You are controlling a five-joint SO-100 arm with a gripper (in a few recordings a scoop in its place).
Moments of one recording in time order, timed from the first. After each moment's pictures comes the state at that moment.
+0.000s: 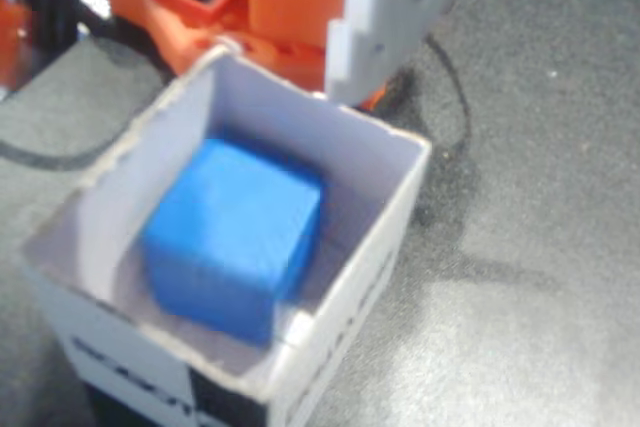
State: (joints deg) arm 71.5 128.5 119.9 98.4 79.5
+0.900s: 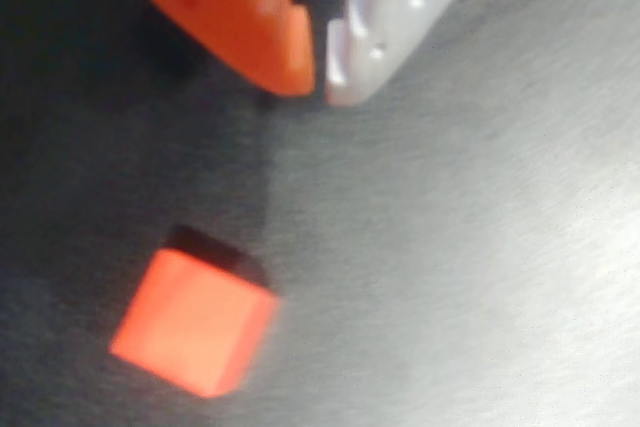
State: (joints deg) arm 2.2 135.3 115.3 83.1 64.5
